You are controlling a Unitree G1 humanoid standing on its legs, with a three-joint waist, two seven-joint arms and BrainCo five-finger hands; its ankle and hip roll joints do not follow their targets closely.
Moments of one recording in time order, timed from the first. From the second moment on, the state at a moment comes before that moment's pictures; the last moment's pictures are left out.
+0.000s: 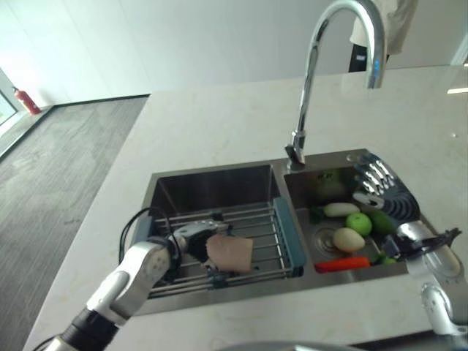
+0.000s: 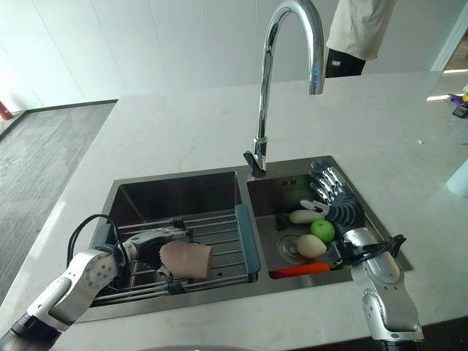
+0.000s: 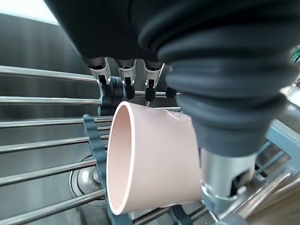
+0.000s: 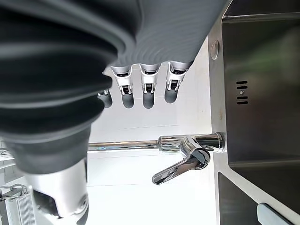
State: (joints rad) left arm 0.01 0.72 -0.31 -0.19 0.57 0.00 -0.52; right arm 0.11 -0.52 -0.13 -0.24 0.51 -0.01 0.19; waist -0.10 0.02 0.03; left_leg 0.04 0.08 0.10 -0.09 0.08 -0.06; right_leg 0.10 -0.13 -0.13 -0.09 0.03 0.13
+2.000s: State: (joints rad) left arm 0.01 0.67 -0.41 -0.02 0.67 -0.06 -0.25; right arm 0.10 -0.52 -0.09 -0.24 0.48 -0.01 0.23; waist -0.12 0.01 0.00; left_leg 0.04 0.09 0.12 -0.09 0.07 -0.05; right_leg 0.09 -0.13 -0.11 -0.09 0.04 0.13
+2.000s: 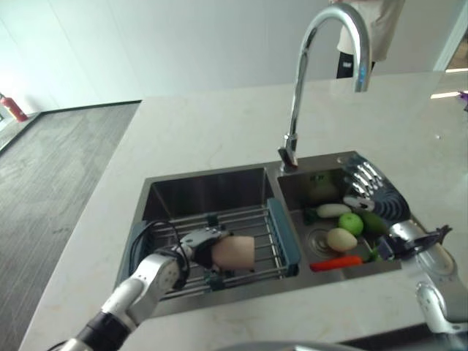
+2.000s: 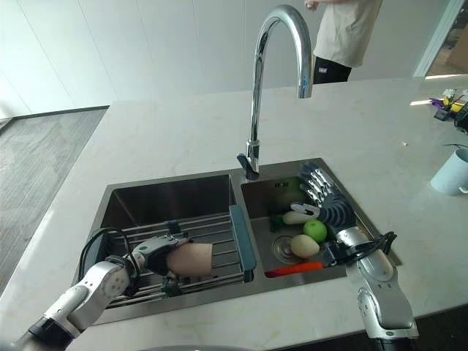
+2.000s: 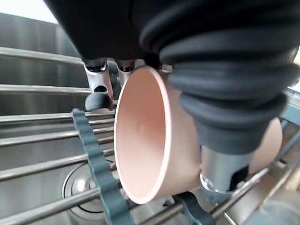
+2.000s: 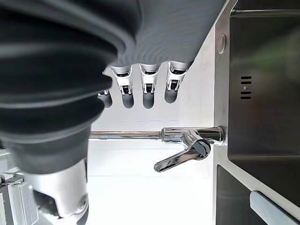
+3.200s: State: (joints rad) left arm -0.01 0.47 0.05 -0.29 -0.14 -0.40 0.07; right arm 0.12 -0.52 -0.23 -0.39 0.45 -0.12 0.16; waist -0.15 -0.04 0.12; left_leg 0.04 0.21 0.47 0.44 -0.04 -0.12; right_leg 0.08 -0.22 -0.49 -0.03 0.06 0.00
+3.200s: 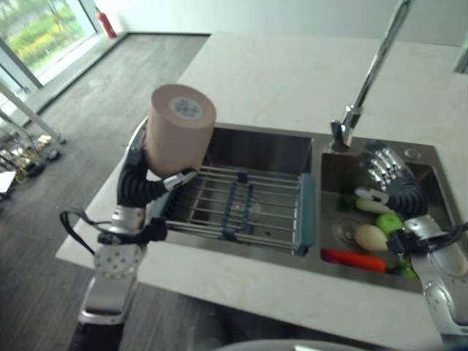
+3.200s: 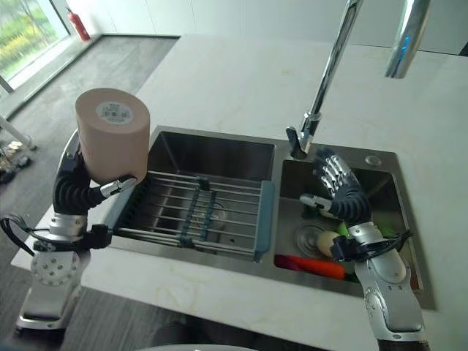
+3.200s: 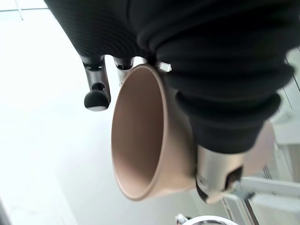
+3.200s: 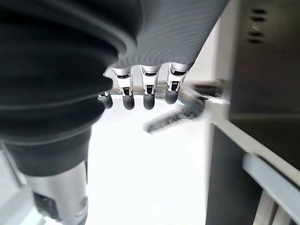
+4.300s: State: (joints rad) left arm 0.03 0.44 -0.03 -0.32 -0.26 -0.38 0.08; right arm -0.01 -0.43 -0.06 -0.29 0.41 -0.15 0.01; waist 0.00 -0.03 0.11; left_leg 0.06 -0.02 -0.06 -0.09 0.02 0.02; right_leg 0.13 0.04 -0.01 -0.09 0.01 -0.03
